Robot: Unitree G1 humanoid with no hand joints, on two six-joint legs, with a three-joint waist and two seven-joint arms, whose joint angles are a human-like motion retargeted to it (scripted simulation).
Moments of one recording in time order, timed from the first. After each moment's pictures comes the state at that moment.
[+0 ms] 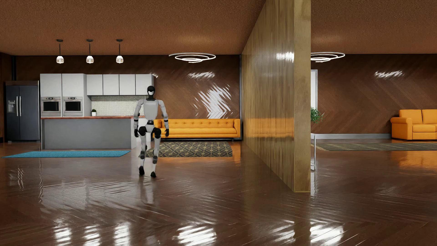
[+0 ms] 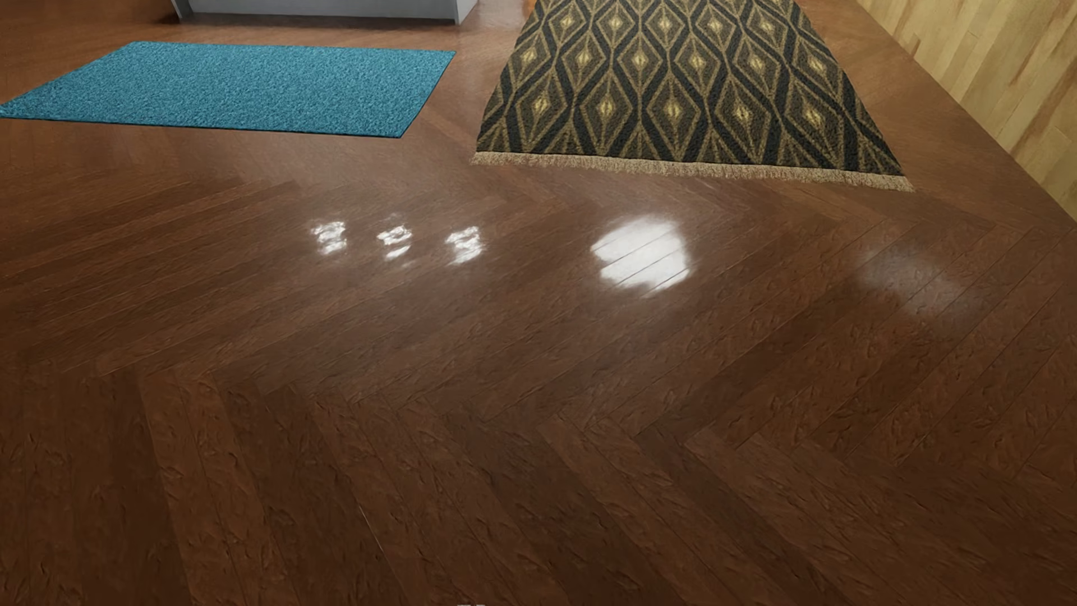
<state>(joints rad) -0.43 0.08 0.12 -0.08 0.00 -0.07 0.00 0.00 0.06 0.81 0.54 0.31 0.13 0.43 -0.20 0.33 -0.34 0.00 0.00 -0.39 0.29 0.81 0.94 0.00 0.00 0.00 0.00 0.00 0.00</state>
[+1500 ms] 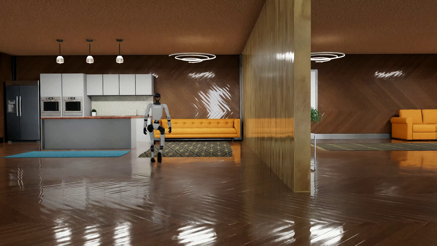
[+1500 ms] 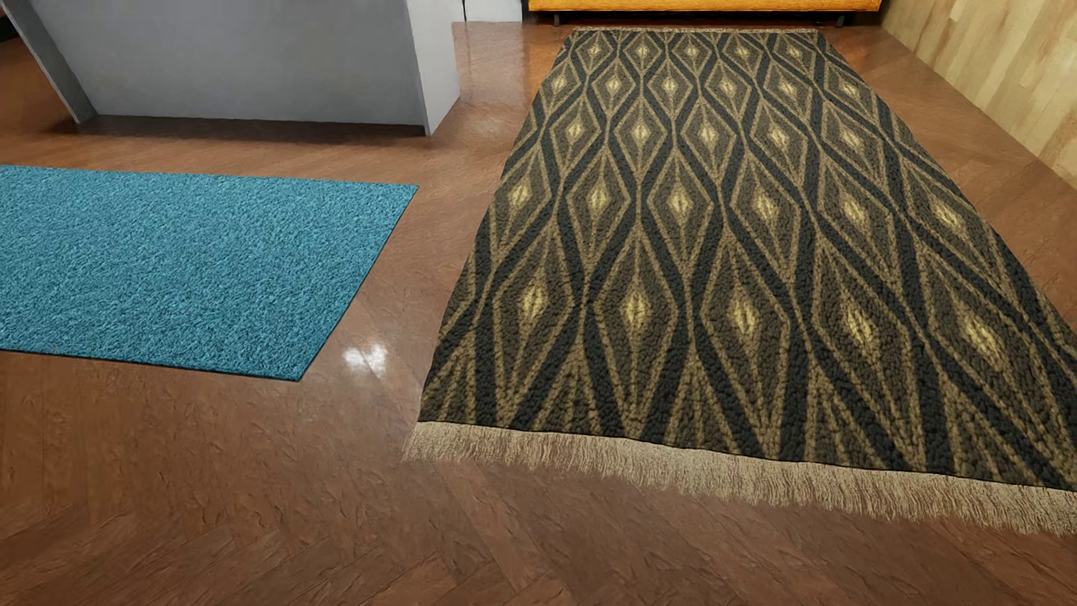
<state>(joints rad) -0.30 -0.05 0.17 -0.25 -0.13 -0.09 0.00 0.00 0.02 0.61 1.27 0.38 0.14 0.20 0.13 0.27 -0.31 0.00 0.00 -0.37 0.22 1.03 1.00 0.00 0.00 0.00 0.00 0.00 0.00</state>
